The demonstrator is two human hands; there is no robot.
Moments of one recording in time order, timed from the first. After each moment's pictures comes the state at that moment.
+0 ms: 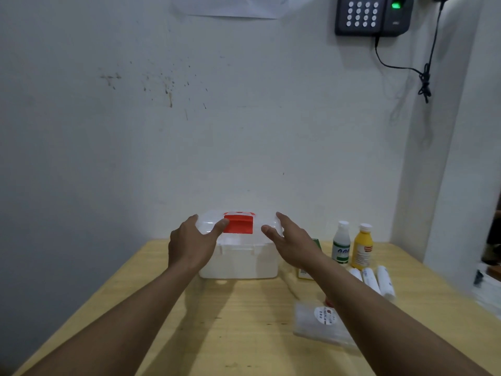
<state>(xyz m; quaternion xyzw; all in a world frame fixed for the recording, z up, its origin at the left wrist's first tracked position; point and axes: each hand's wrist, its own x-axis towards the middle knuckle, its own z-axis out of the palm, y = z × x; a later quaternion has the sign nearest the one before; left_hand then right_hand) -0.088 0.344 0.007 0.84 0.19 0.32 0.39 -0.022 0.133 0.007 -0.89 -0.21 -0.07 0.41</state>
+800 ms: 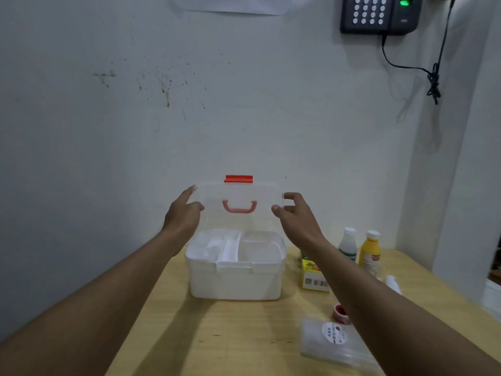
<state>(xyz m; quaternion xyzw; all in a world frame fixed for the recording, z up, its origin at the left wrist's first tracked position) -0.048 0.377 0.055 0.77 0.13 0.28 0.56 0.002 0.146 0.045 -0.79 -0.15 -0.11 0.58</state>
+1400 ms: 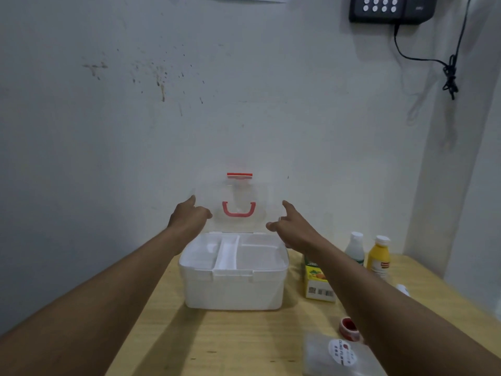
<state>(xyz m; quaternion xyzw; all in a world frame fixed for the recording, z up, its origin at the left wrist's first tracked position) -0.012 0.377 0.050 0.80 0.16 0.21 0.54 0.032 0.153 0.040 -0.84 -0.16 0.00 0.52</state>
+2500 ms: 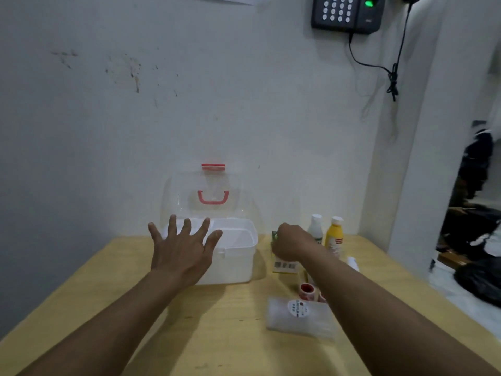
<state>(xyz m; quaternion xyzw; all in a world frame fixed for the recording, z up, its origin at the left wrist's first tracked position) -0.083 0.321 -0.013 0.98 0.07 0.19 0.02 -0.012 0.098 0.016 -0.99 -0.08 -0.03 0.13</state>
